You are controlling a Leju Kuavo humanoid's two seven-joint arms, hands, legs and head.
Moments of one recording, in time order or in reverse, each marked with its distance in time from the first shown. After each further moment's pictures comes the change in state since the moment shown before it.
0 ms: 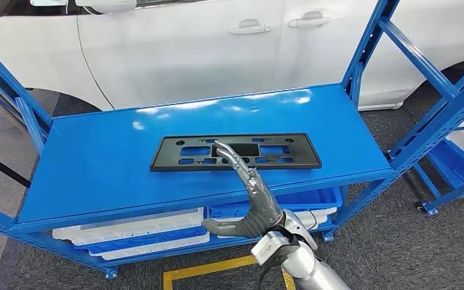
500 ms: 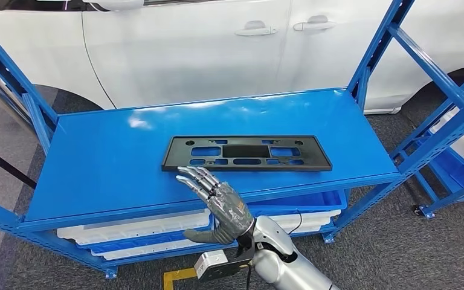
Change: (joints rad) left arm -0.002 -0.008 -0.002 0.000 0.000 -0.007 0.006; right arm -0.092 0.027 0.161 0.254 0.233 -0.142 0.054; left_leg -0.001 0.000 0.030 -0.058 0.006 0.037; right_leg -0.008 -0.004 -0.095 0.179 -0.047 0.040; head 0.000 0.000
